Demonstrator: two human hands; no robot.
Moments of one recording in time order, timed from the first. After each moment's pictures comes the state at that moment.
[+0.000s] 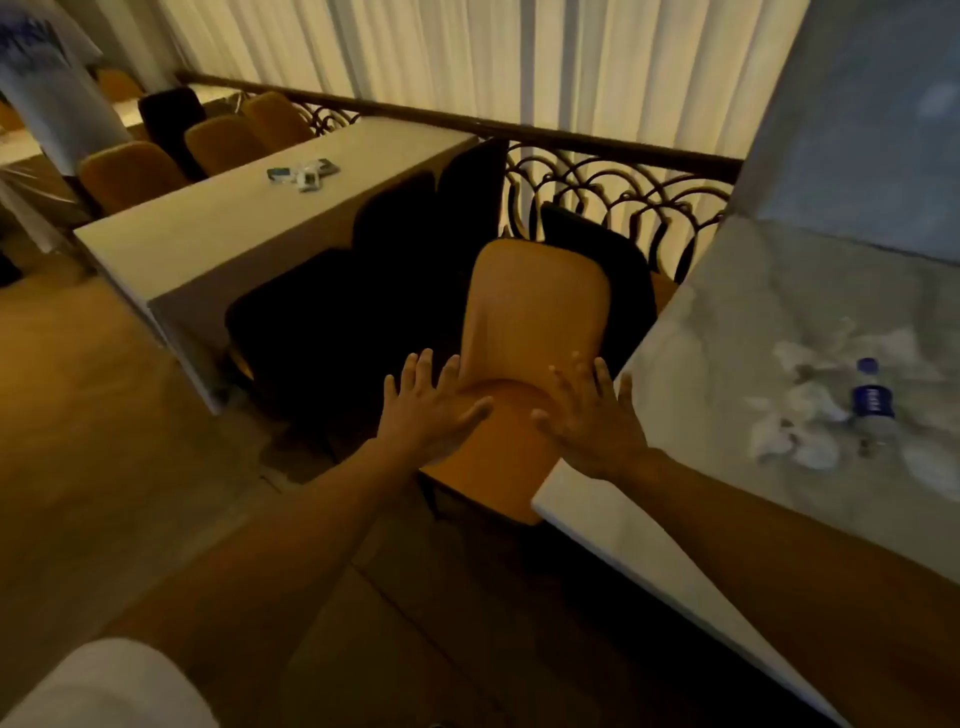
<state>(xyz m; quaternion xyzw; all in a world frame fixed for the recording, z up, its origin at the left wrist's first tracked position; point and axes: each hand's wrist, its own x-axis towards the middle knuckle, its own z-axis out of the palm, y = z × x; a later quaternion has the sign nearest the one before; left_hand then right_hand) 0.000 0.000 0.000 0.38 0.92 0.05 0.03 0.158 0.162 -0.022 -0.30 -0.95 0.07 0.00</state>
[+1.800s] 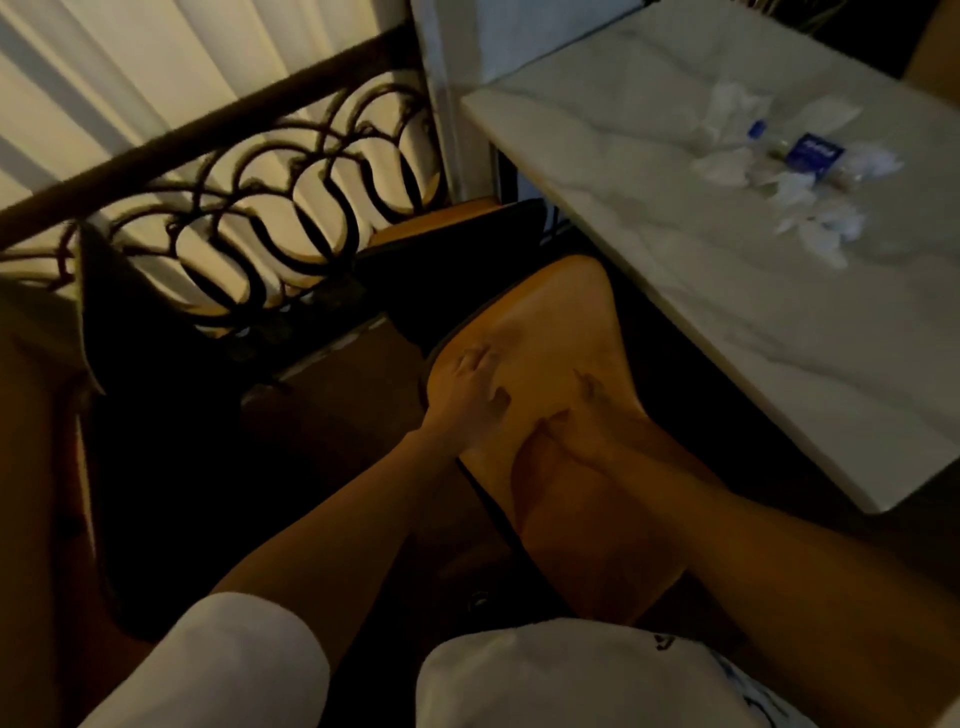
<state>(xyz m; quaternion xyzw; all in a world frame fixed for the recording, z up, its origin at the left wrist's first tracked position) -0.469 0.446 -0.108 0.87 0.44 0.02 0.22 -0.300 0.356 -0.131 -0.78 -0.45 0.40 0.16</state>
